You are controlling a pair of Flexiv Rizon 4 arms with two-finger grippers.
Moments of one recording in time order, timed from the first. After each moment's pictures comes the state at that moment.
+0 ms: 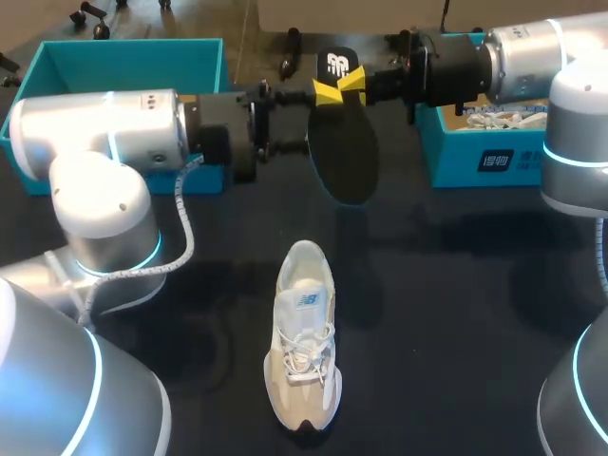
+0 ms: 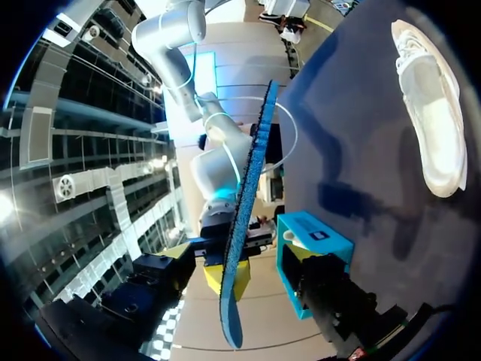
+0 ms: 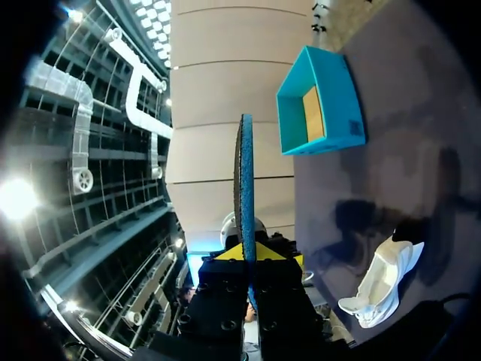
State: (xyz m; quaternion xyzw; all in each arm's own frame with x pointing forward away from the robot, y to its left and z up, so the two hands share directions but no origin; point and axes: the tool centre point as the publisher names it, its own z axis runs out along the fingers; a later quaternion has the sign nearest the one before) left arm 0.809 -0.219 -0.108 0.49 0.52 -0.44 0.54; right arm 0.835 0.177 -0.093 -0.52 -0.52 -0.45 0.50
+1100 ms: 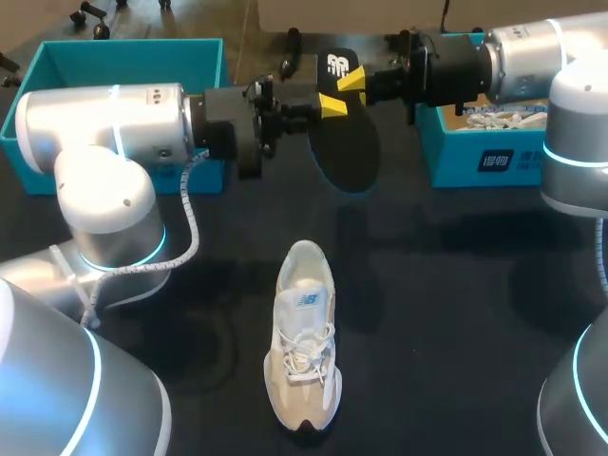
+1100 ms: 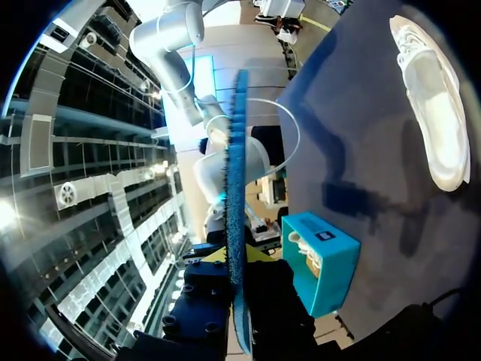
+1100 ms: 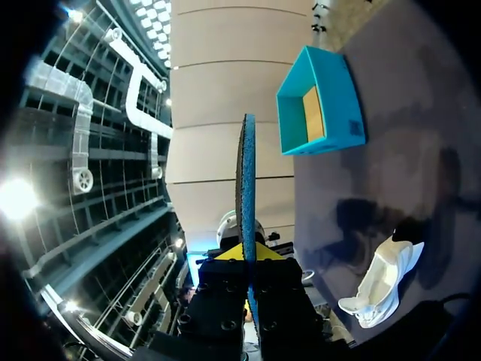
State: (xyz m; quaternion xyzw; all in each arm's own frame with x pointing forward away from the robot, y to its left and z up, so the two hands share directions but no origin) left arm 0.808 -0.226 -0.100 0.50 0.51 -0.44 0.54; right arm 0.835 0.177 -0.092 -0.52 -0.52 -0.45 0.50
